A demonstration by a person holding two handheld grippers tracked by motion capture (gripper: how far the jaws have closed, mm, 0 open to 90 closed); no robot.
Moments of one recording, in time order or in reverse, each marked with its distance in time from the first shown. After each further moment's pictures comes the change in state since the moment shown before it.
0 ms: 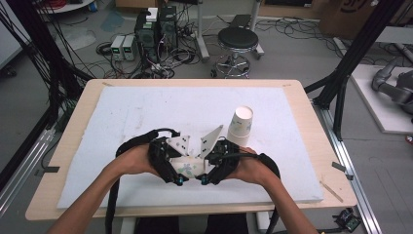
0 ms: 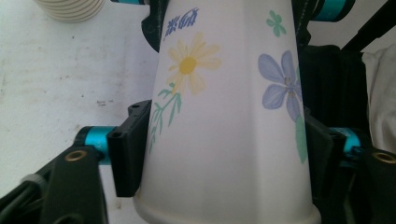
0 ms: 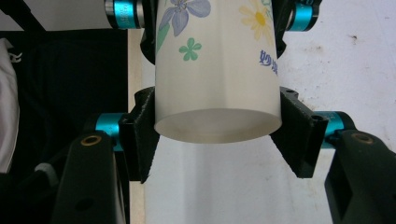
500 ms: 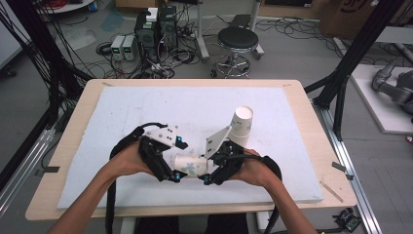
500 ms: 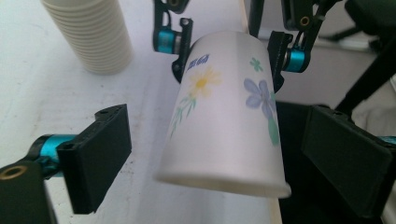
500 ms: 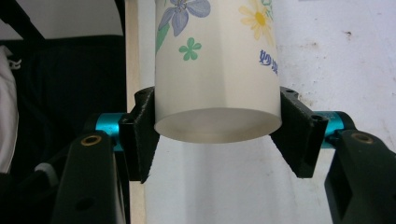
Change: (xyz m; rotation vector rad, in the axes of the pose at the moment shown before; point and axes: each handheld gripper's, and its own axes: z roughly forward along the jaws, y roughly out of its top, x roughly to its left) left arm 0.000 -0.021 -0.024 -0.282 0.047 -0.046; right arm 0.001 -0.014 -0.004 -0.045 -0.016 0.034
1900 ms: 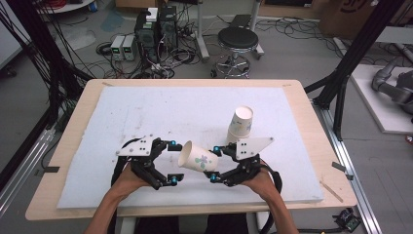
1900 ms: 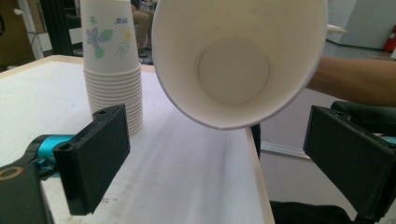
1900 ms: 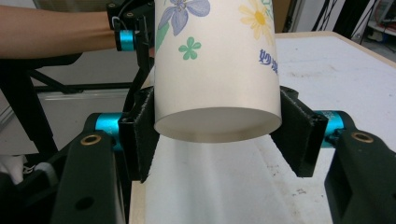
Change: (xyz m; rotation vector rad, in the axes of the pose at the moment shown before) left arm -0.010 -0.064 0.019 -0.513 0.023 -0.052; right arm 0.003 -0.062 0.001 -0.580 0.006 0.074
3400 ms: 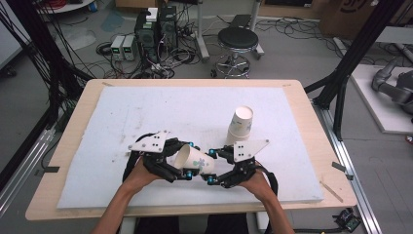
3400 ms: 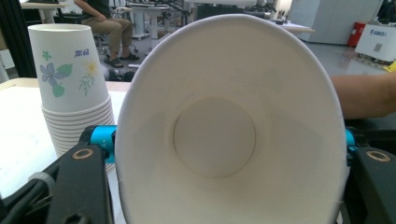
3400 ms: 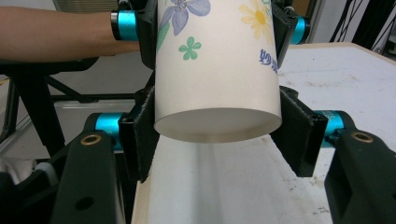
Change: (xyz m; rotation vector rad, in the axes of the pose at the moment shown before) left arm 0.002 0.021 0.027 -0.018 -0.101 0.043; right arm -0.005 -0.015 0.013 -0.058 0.061 -0.002
